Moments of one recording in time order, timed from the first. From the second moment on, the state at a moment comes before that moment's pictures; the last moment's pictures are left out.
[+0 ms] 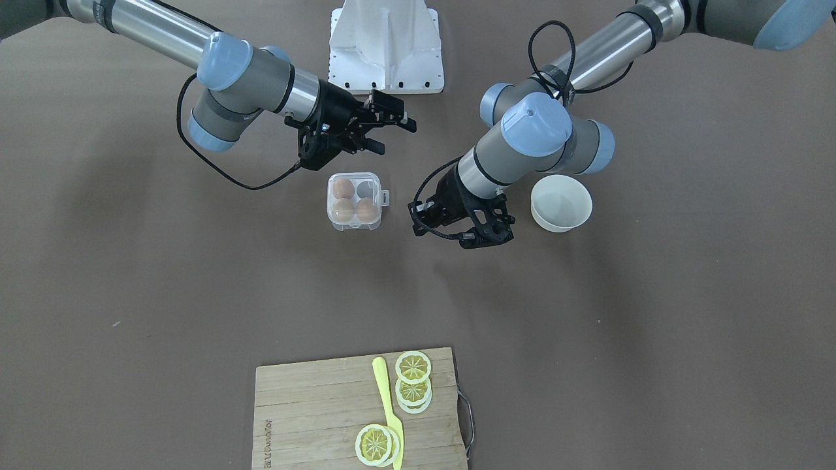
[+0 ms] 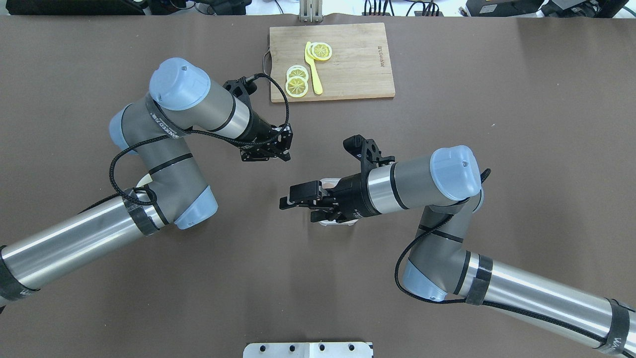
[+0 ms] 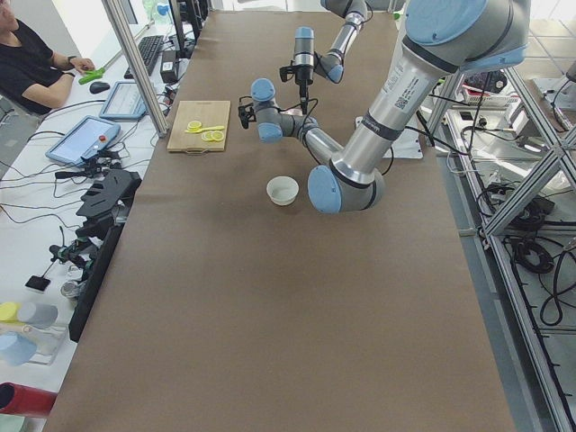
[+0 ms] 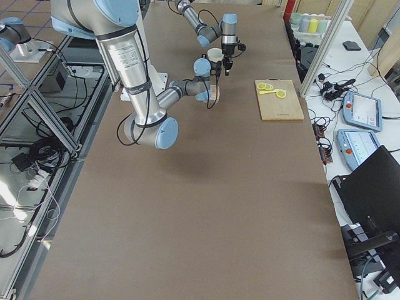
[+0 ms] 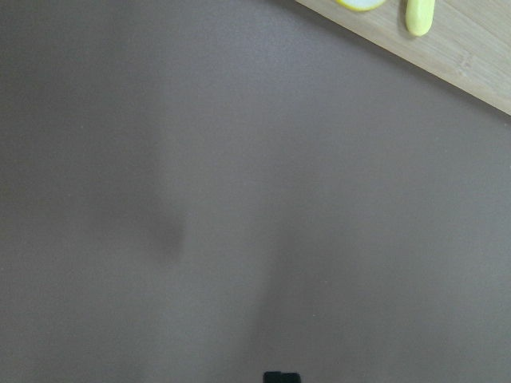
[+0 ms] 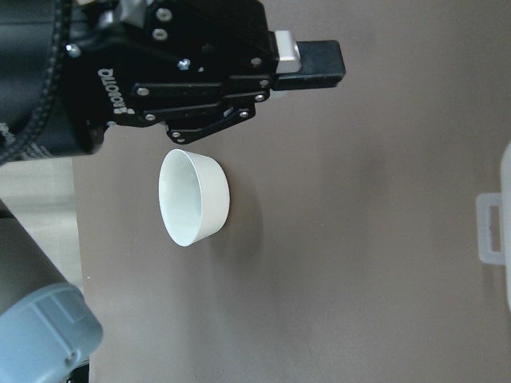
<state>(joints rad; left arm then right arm) -0.67 -2.27 -1.37 -2.27 -2.15 -1.62 0.48 -1.03 1.53 -0.36 2.05 1.70</state>
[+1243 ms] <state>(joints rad) -0.55 -2.26 -1.38 -2.26 -2.10 -1.64 0.56 -1.04 1.54 -0.37 2.10 1.70</state>
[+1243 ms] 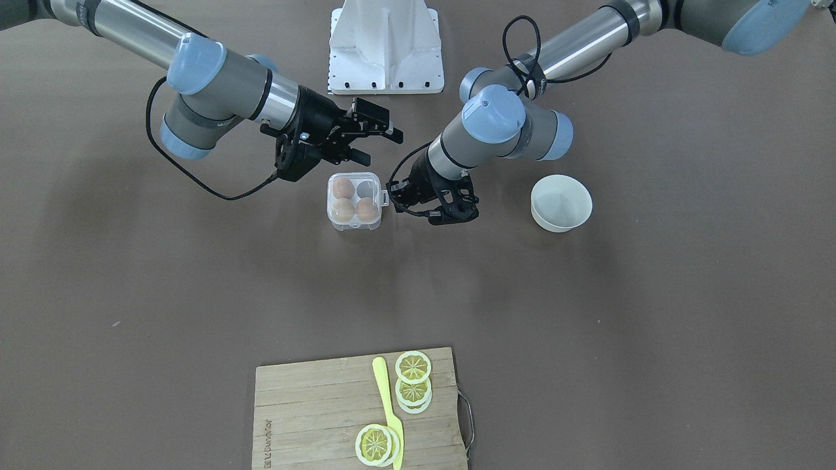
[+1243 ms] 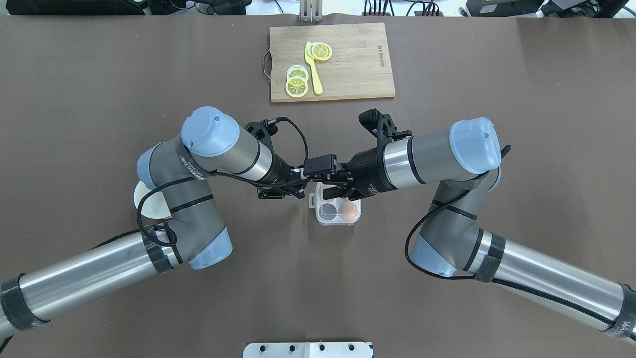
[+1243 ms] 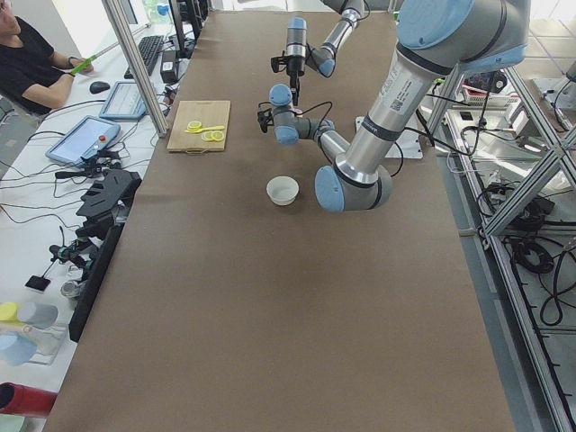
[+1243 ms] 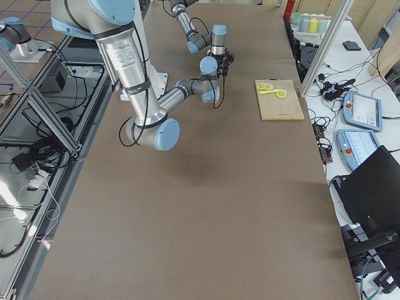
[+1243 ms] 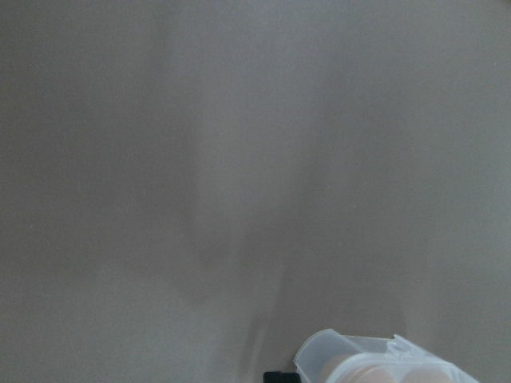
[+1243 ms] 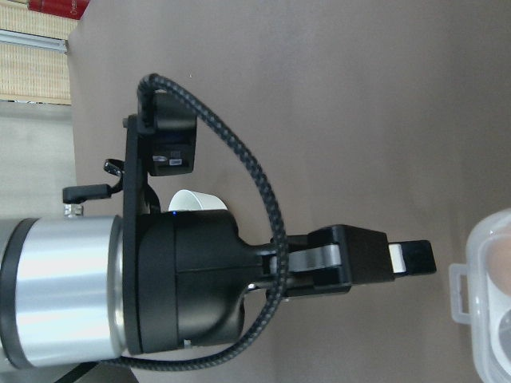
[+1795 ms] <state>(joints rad) -0.60 -2.20 -1.44 -2.27 -2.18 -1.64 0.57 -1.04 1.54 -0.40 2.10 1.70</state>
